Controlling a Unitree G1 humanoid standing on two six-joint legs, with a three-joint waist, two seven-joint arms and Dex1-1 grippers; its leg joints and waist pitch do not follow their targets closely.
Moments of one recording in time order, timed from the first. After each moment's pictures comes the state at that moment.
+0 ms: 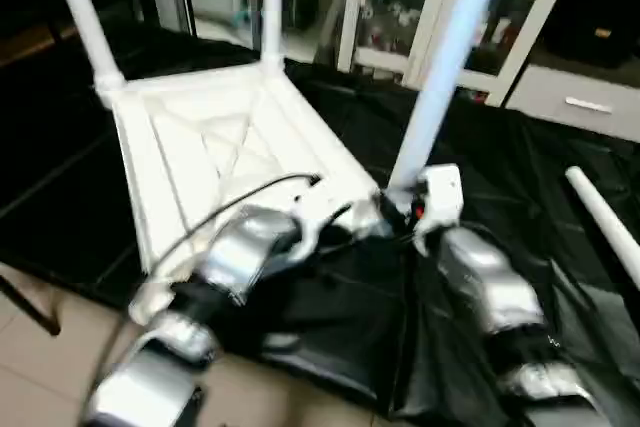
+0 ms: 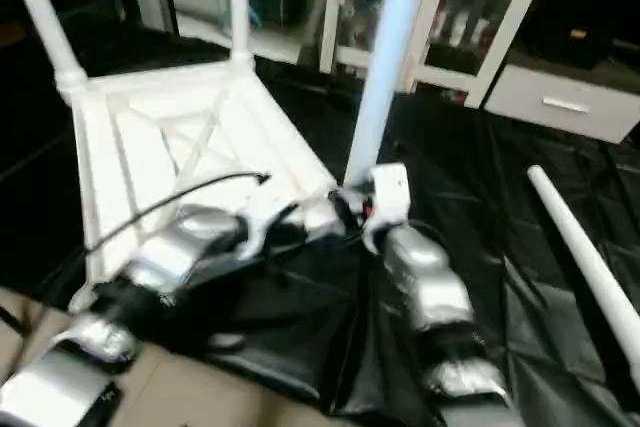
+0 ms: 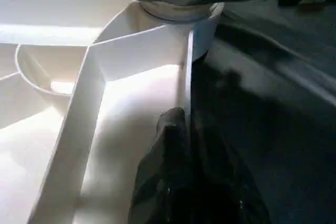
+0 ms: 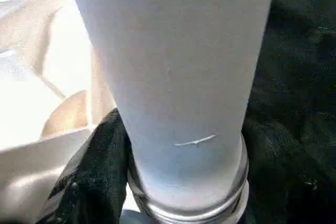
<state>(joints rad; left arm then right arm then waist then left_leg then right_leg) -0.70 0.08 -0.33 0.62 0.07 0.44 -0.65 -0.52 -0.06 -0.03 0.62 0.18 0.21 0.15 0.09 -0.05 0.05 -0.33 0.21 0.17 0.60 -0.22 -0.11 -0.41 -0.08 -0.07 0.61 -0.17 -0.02</state>
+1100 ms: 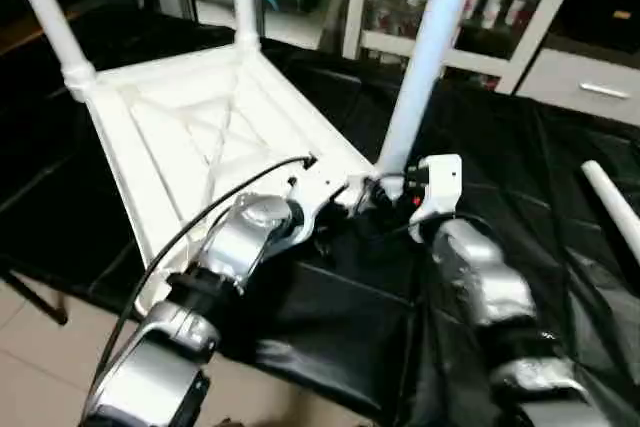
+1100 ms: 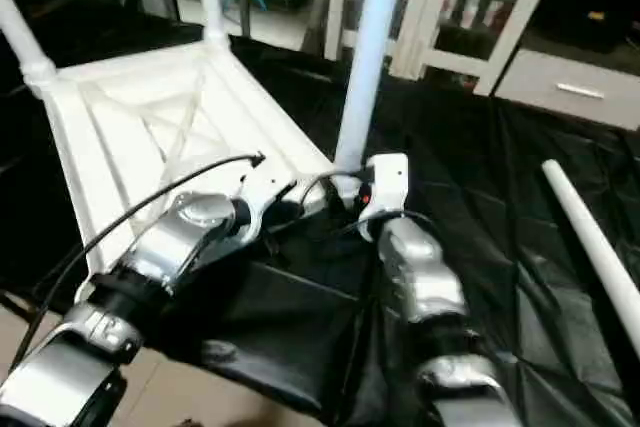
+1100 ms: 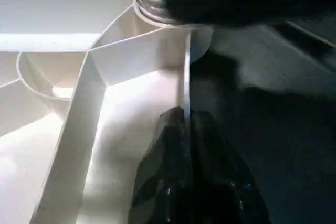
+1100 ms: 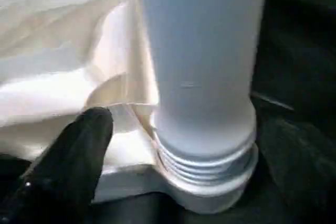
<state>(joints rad) -0.66 0.19 -0.32 0.51 0.06 0.40 -0.76 -0.45 -0.21 0.01 0.45 0.25 0.21 0.50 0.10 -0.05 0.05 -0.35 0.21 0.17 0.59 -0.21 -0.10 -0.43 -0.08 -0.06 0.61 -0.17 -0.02</state>
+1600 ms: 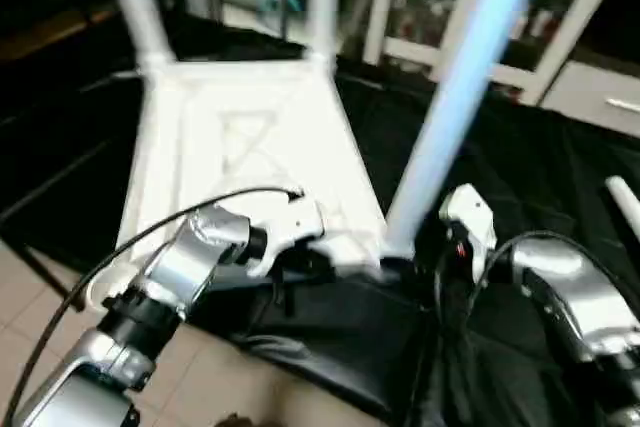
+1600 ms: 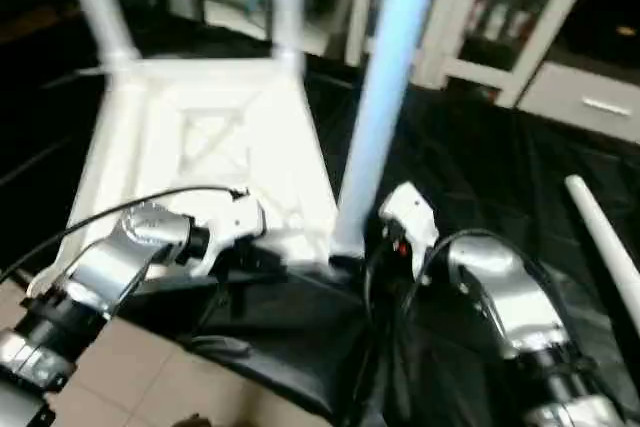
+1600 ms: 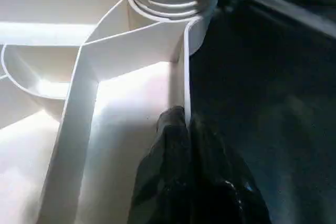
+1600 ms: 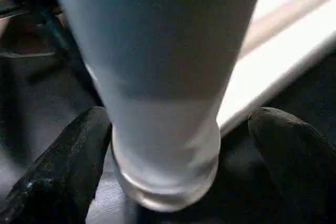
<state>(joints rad) -0.56 0.41 -0.45 0.31 0.00 0.33 -1.19 -0.30 -0.54 0.17 0.17 0.25 0.29 1.00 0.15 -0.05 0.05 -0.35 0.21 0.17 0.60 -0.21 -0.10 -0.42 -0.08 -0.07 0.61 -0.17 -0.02</state>
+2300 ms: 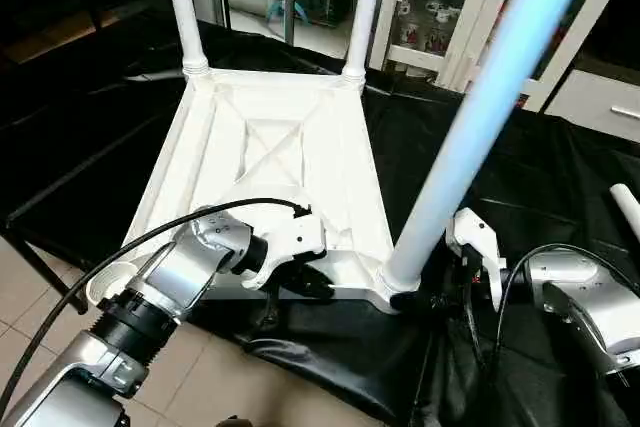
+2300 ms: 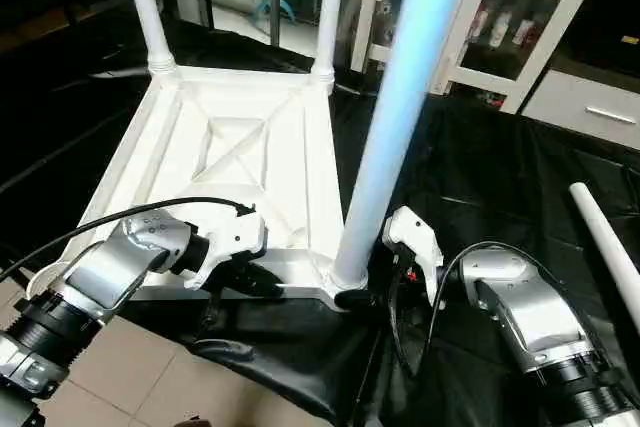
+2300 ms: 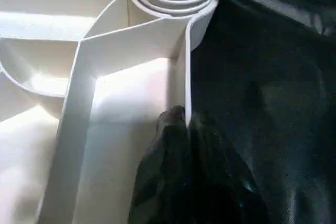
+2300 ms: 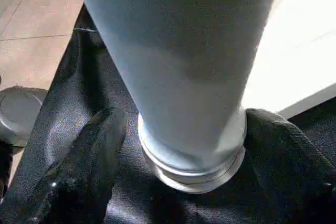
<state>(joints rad) -0.55 0.44 -0.48 0.26 0.00 0.36 -1.26 -0.27 -0.61 0.20 0.10 0.30 0.38 1.16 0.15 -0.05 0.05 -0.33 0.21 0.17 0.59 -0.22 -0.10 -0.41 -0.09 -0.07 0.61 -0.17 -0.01</state>
